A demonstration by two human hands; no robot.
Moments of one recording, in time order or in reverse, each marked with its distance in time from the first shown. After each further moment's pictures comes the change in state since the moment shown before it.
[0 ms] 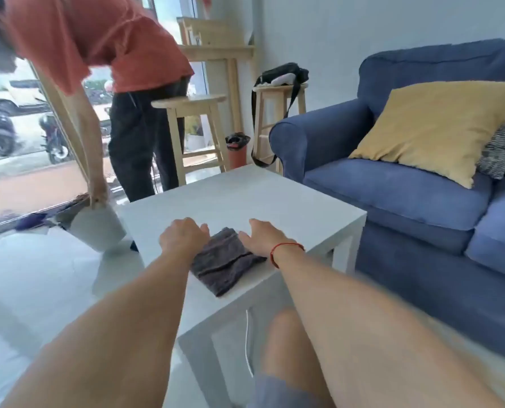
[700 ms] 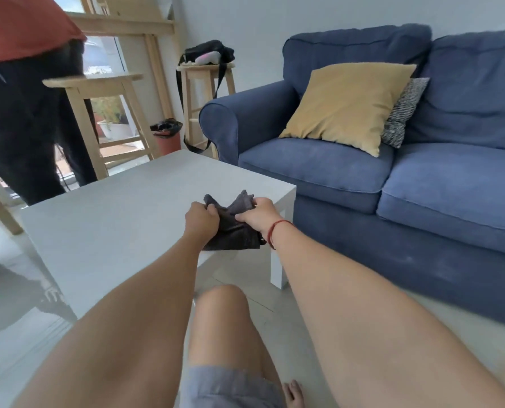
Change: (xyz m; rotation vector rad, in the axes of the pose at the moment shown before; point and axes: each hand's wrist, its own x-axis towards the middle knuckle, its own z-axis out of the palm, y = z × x) left_hand -0.028 0.128 0.068 -0.691 -0.215 0.163; right_hand -0.026 0.097 -0.038 0.709 0.278 0.338
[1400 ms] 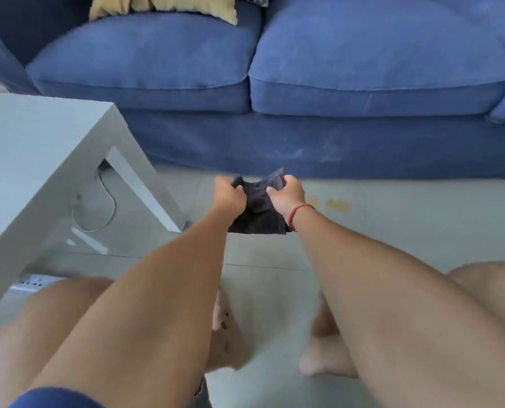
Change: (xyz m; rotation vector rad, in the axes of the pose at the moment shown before) left_hand -0.074 0.043 0.356 0.093 -0.605 0.024; right_hand 0.002 0.276 -0.214 0.071 0.623 0.446
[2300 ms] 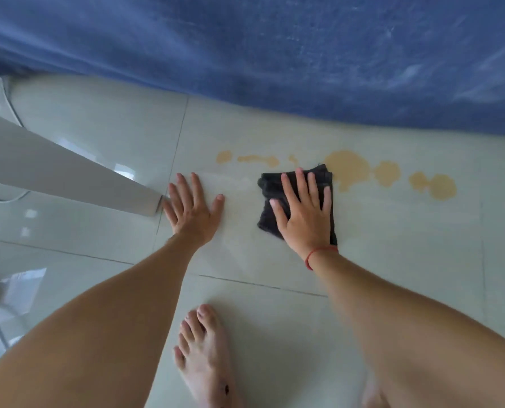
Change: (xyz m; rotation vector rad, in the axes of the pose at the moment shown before) left_hand 0.212 -0.233 0.078 0.704 -0.065 -0.100; right_hand 0.163 0.215 0.147 -0.935 -0.068 -0.416
